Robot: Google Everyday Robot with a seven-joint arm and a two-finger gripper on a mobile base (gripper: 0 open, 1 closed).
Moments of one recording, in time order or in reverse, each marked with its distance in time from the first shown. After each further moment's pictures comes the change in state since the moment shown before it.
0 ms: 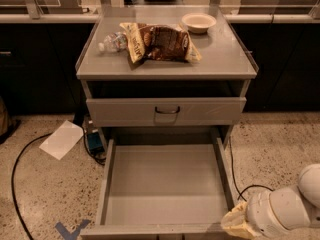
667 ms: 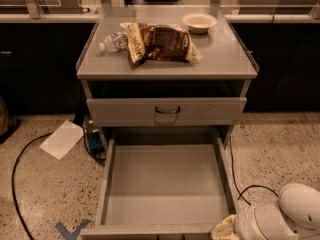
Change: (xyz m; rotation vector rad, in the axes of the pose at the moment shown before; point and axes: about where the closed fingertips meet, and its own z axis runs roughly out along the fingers) arm 0.039 -0.008 0.076 -0.034 -0.025 0.052
